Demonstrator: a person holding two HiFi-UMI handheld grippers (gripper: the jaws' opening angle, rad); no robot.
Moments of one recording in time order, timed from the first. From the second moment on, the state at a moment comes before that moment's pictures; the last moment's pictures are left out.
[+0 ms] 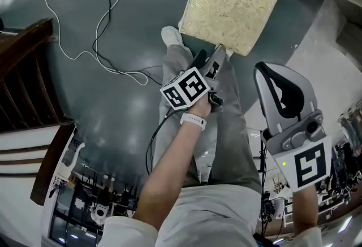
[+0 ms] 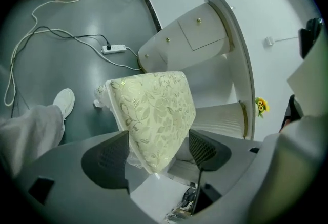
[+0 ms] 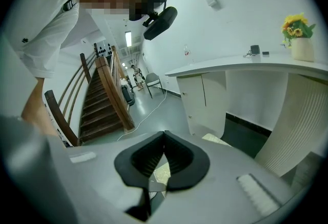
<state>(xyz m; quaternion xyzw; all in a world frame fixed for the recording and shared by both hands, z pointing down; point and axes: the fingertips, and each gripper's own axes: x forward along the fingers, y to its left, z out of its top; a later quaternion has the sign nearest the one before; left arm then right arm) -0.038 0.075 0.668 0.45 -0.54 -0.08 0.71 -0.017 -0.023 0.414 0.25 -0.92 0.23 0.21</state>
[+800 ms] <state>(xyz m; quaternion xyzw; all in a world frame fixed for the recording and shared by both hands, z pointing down) -0.029 0.061 0.736 0.40 -0.54 -0.14 0.73 0.001 -0.027 0.443 0.27 -0.91 0.25 0.19</state>
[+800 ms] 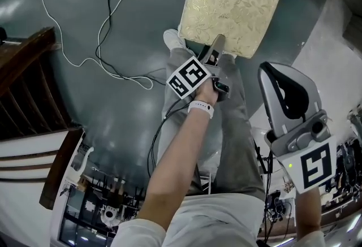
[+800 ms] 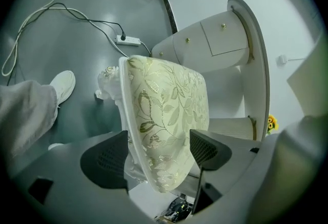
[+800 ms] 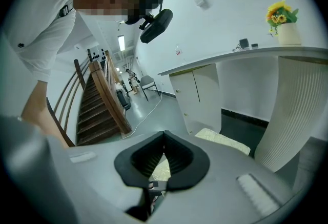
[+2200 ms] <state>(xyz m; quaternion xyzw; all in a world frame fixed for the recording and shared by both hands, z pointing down) -0.024 0.058 0.748 0.38 -0.53 -0.15 0.74 0.024 -0.032 0.456 0.32 -0.90 0.24 0.18</state>
